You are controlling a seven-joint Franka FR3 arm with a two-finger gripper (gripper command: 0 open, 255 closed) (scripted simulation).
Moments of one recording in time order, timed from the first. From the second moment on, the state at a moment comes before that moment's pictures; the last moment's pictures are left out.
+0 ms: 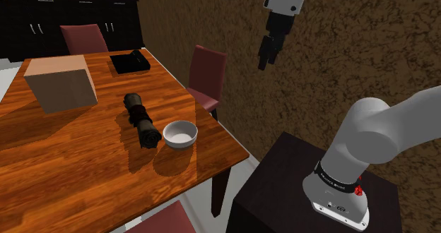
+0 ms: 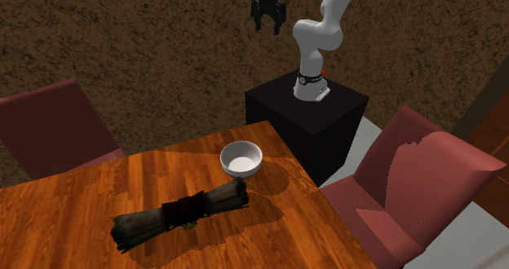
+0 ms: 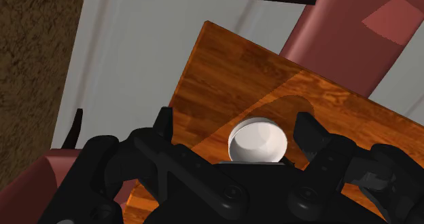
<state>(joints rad) 0.02 -0.75 -0.03 -2.39 0.03 1.70 -0.06</state>
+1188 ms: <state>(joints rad) 0.07 -0.23 0.00 -2.39 0.12 2.18 -0.05</state>
